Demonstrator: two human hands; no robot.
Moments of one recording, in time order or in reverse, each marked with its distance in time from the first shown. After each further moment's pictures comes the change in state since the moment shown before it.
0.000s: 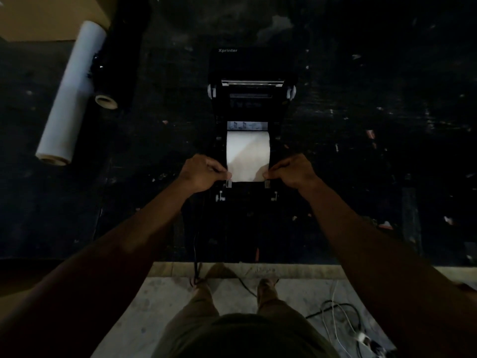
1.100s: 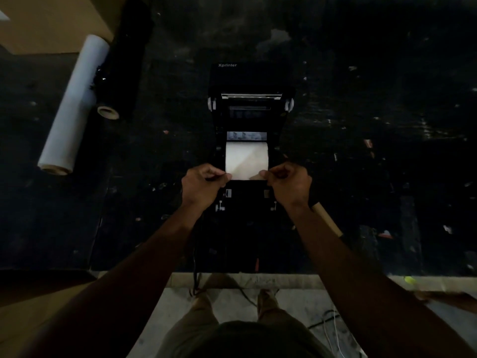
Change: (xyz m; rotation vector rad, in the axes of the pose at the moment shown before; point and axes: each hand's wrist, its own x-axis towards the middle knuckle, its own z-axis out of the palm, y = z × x) left_hand -0.019 0.003 0.022 -0.327 0.312 0.003; right_hand -0.026 -0.007 0.022 0.132 0.351 -0.169
